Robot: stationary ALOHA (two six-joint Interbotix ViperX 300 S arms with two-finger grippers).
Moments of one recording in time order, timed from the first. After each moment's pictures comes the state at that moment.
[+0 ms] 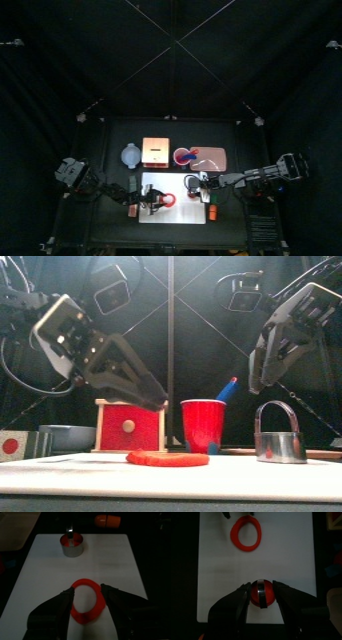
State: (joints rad) left arm -0.31 0.22 0.82 -0.71 -0.63 0.43; right arm 0.09 -0.28 0.83 0.02 0.31 0.10
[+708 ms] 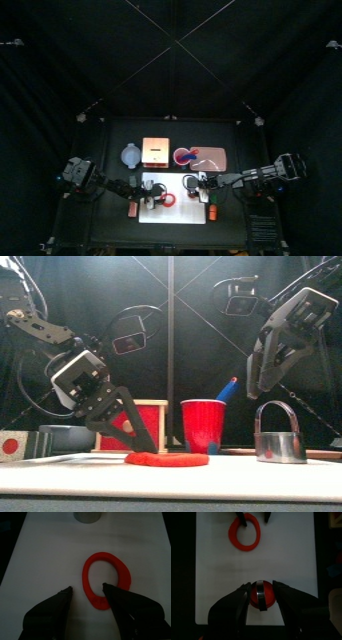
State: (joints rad) left arm -0.26 0.25 0.78 -0.73 -0.43 0.43; right arm 0.08 -0.25 0.83 0.03 0.30 0.10
